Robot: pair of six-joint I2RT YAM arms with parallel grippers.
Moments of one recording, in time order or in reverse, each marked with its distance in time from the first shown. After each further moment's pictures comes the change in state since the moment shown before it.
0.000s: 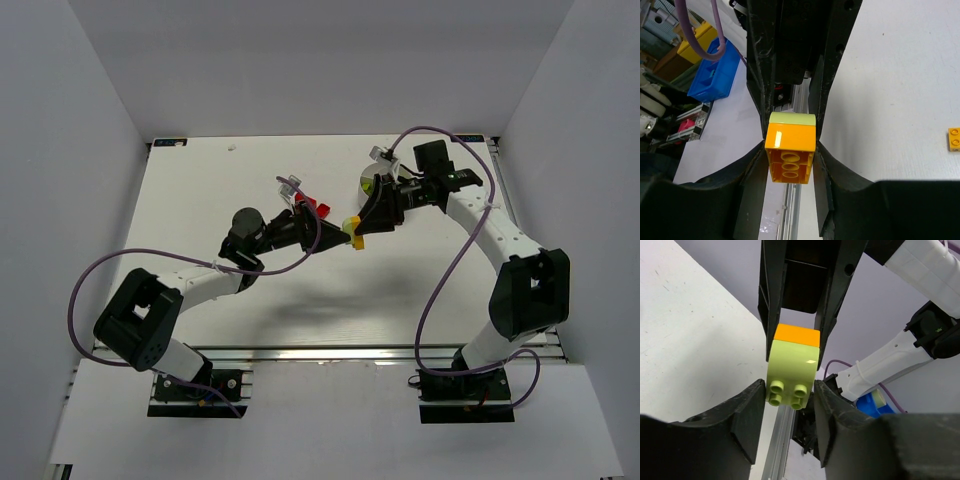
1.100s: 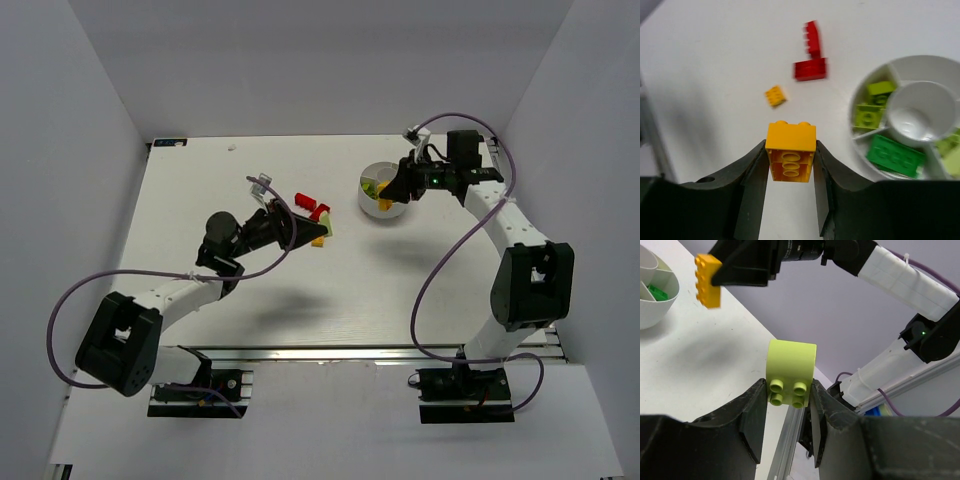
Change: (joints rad) left arm 0.126 -0.146 -0.084 -0.025 0.012 -0.013; right arm -0.179 0.061 0.023 0.223 0.456 0.087
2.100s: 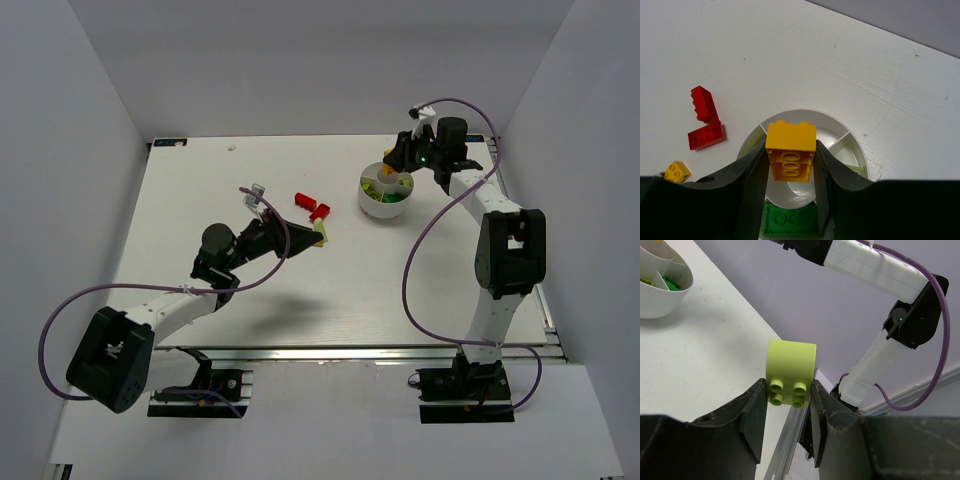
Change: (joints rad) left arm -0.016 -0.099 -0.099 -0.033 -0.090 0.006; right arm 0.001 0.253 0.103 0.461 0.423 0.217
